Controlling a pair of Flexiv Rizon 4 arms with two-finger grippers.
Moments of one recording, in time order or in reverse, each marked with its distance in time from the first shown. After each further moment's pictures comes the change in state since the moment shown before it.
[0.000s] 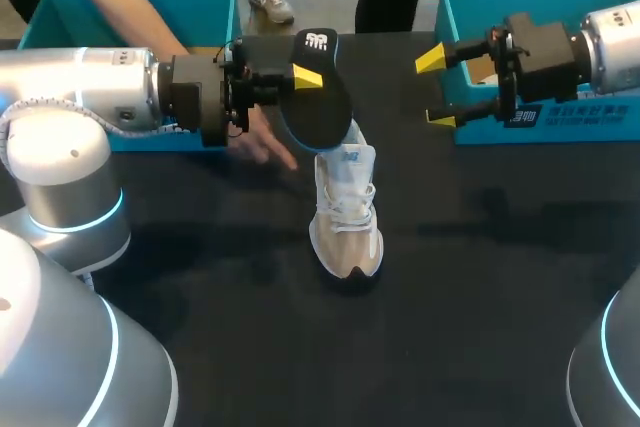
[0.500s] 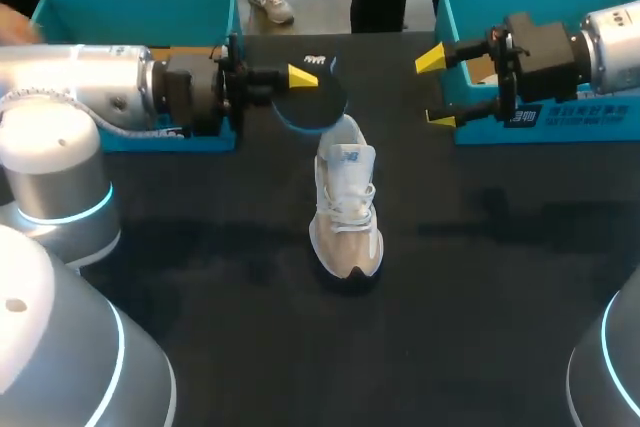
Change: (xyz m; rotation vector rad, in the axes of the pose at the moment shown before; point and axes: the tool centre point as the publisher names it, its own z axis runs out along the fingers) left arm -0.002 -0.005 -0.007 0.042 -0.005 -0.289; right arm 0.000 0.000 0.000 0.000 0.000 0.000
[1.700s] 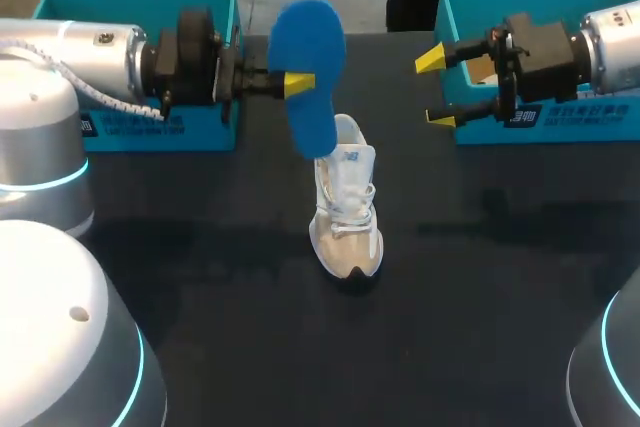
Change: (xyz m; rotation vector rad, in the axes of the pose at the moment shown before) left arm -0.014 -0.034 -0.003 0.038 0.055 -1.160; right arm 0.000 0.000 0.000 0.000 0.000 0.000
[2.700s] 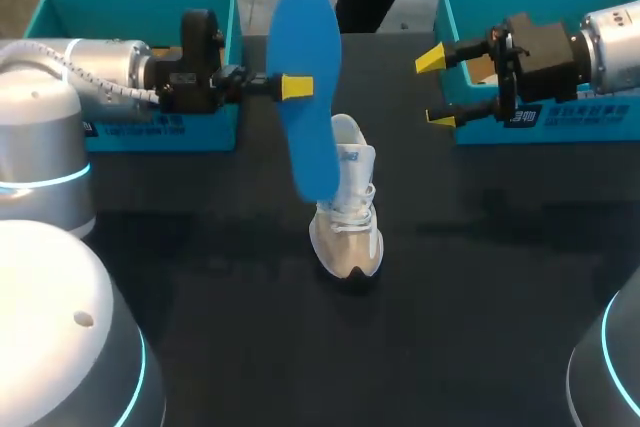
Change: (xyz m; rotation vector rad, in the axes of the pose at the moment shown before) left arm 0.008 0.017 -0.001 0.045 0.044 -0.629; right arm 0.000 0.000 0.000 0.000 0.000 0.000
